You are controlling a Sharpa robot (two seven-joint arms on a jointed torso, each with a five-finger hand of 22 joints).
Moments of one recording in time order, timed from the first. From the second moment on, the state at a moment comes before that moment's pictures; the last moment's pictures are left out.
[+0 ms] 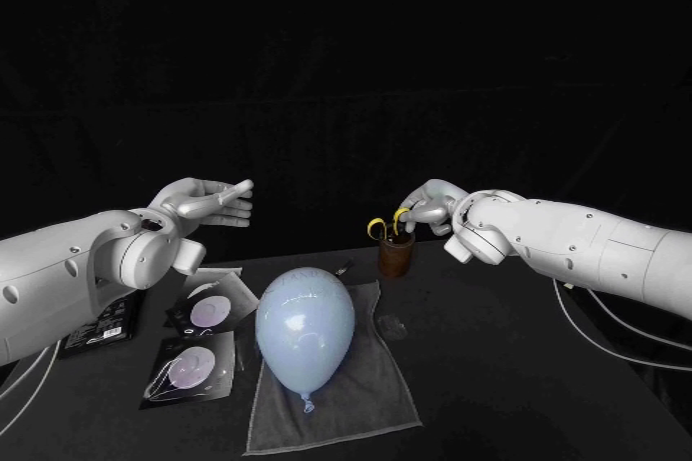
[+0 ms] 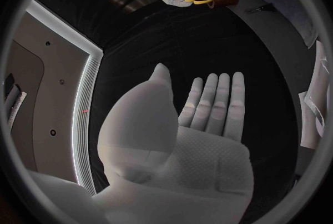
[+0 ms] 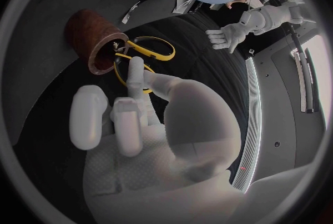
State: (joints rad) left arm 1.36 -0.71 -0.08 1.15 -0.24 -0.18 0.11; left_hand 1.36 -0.07 -0.06 0.29 0.05 0.75 0.20 0.24 0.34 0.94 0.21 0.12 0.07 0.84 0.18 0.18 0.32 0.15 0.83 0.29 0.17 0.10; right arm 1.35 -0.69 -0.17 1.07 -0.74 -0.25 -0.06; right_hand 1.18 -0.01 0.77 -0.09 0.05 0.89 0.11 0.37 0.76 1.20 0.04 0.35 0.61 1.47 -0.04 1.55 1.31 0.07 1.38 0.08 1.36 1.28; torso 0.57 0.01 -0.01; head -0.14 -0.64
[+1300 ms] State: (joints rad) left arm 1.35 -0.71 -0.08 1.14 -0.24 -0.17 0.11; left_hand 1.36 -0.07 -0.06 0.29 0.05 0.75 0.20 0.24 0.33 0.94 0.21 0.12 0.07 0.84 0.18 0.18 0.32 0.15 0.83 0.29 0.17 0.10; right arm 1.34 -0.79 -0.17 1.09 -0.70 -0.29 -0.04; right_hand 1.15 -0.17 0.57 -0.12 0.05 0.59 0.09 0.12 0.62 0.97 0.07 0.39 0.57 1.47 -0.01 1.54 1.31 0.07 1.35 0.10 1.31 1.24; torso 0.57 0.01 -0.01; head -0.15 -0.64
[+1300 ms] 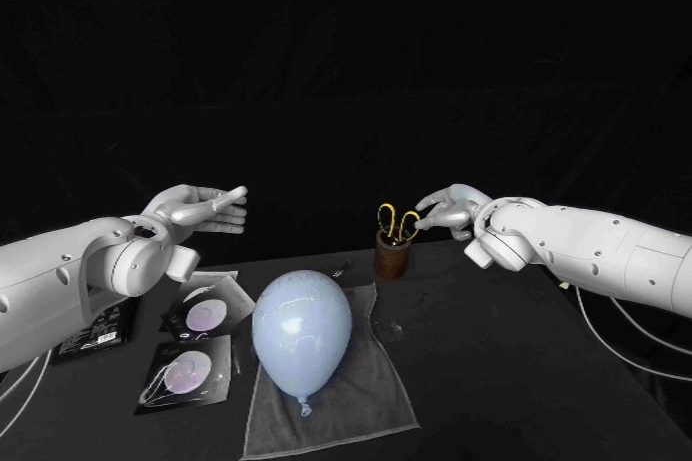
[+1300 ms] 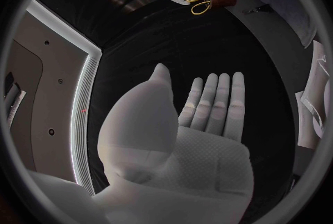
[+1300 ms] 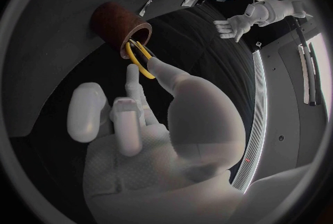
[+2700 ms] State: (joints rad) left arm 1.22 -1.05 -0.10 1.41 -0.60 -0.13 0.23; left_hand 1.57 -0.14 -0.05 0.29 0.05 0.91 0.19 0.24 0.28 1.16 0.14 0.09 0.08 1.04 0.09 0.47 0.55 0.17 0.93 0.20 0.44 0.26; right arm 1.32 -0.95 -0.17 1.66 -0.75 -0.54 0.27; right_hand 1.25 -0.13 0.46 -0.03 0.07 0.97 0.12 0.22 0.54 1.42 0.04 1.32 1.30 1.46 -0.03 1.55 1.31 0.08 1.41 0.08 1.36 1.31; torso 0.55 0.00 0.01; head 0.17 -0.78
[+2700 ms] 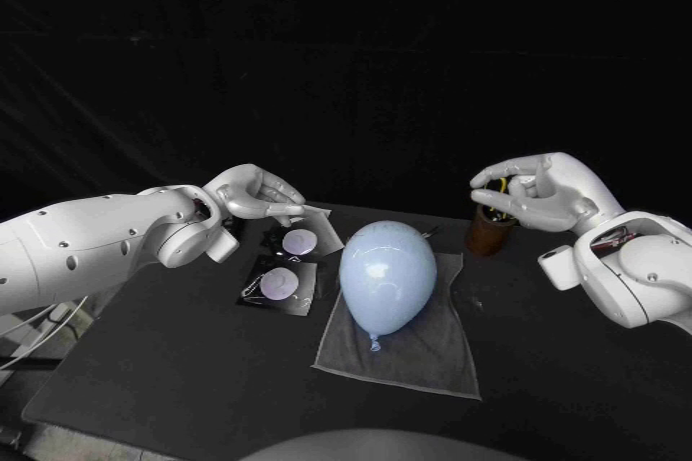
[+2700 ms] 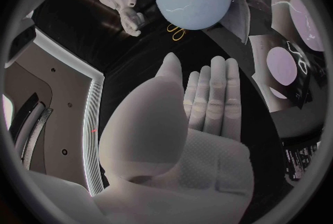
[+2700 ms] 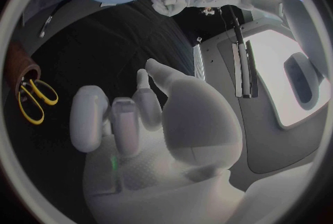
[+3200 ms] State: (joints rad) left arm 1.19 -1.05 -0.12 1.38 -1.05 -0.20 0.19; left_hand 1.57 -0.15 -0.12 0.29 0.05 0.87 0.19 0.24 0.28 1.08 0.17 0.10 0.08 0.83 0.14 0.37 0.48 0.16 0.81 0.27 0.34 0.19; right arm 1.28 -0.89 -0.17 1.65 -1.01 -0.51 0.13; right_hand 1.24 -0.13 0.45 -0.02 0.06 0.95 0.13 0.22 0.54 1.39 0.05 1.28 1.28 1.46 -0.03 1.55 1.31 0.08 1.41 0.08 1.35 1.31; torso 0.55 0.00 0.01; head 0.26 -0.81
